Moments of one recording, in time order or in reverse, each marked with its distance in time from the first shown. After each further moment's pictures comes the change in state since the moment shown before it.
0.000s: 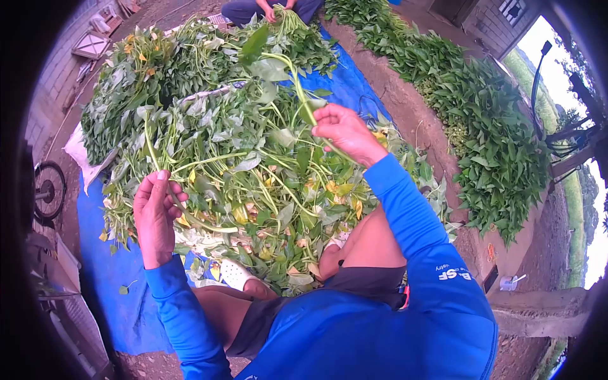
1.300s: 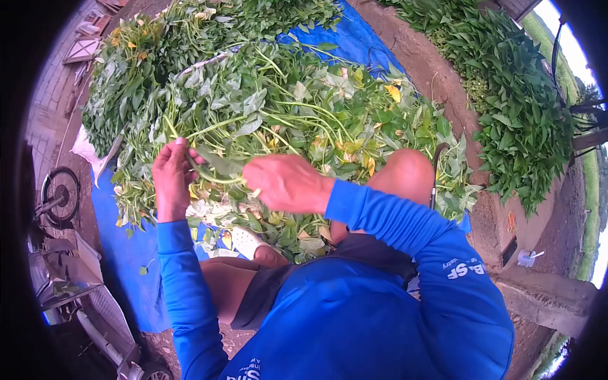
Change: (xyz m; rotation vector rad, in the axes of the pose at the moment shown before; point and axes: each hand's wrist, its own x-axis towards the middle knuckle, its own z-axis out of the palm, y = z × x) left_hand 0.034 -0.057 0.026 0.181 -0.065 -0.085; right_hand -0.104 0.045 0.127 -0.639 -0.255 -0.709
